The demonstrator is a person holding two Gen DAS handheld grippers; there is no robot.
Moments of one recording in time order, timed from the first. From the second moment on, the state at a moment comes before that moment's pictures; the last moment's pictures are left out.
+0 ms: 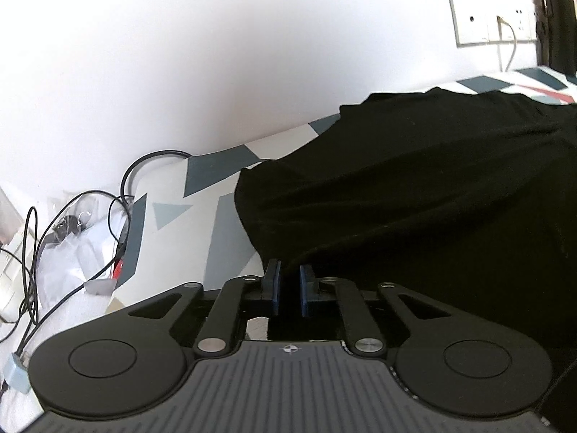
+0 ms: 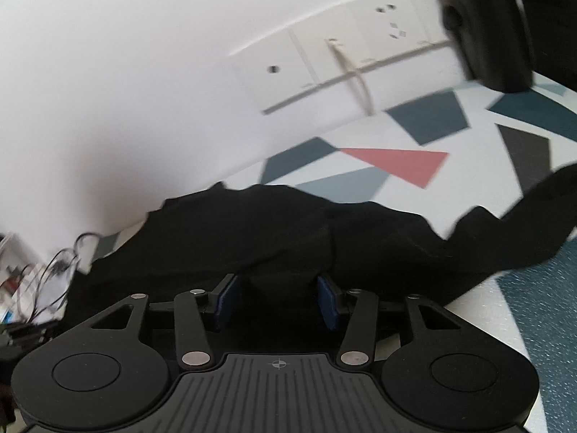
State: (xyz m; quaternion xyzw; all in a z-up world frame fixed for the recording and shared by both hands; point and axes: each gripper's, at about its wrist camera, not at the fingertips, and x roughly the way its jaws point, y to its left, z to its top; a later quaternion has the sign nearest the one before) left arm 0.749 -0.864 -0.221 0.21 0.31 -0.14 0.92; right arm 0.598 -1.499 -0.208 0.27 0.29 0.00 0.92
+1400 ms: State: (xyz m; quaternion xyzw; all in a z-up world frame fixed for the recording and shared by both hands) left arm 0.743 -0.824 -0.205 0.10 0.33 -0.12 0.93; right arm 0.628 -1.524 -0.188 0.39 0.38 0.00 0.84
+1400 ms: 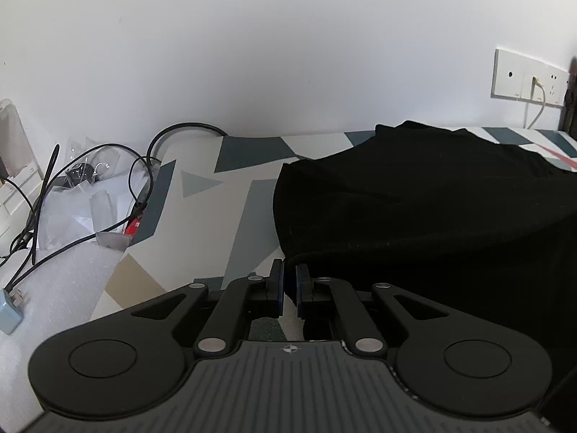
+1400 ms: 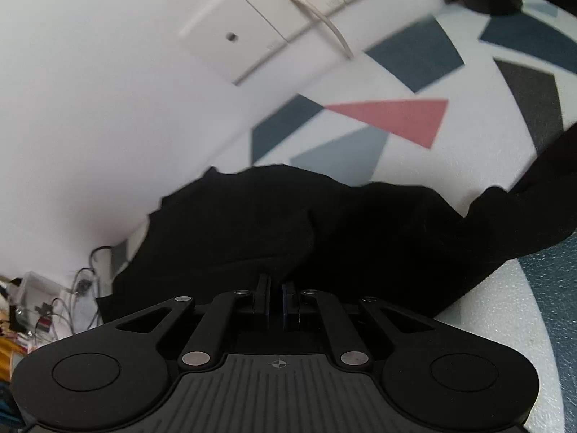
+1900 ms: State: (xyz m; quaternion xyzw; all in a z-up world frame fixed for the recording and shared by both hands) left arm 0.725 -0.818 -0.167 0.02 0.35 -0.17 0.92; right arm 0.633 -1.519 -0.171 0.33 0.36 -0.06 0.87
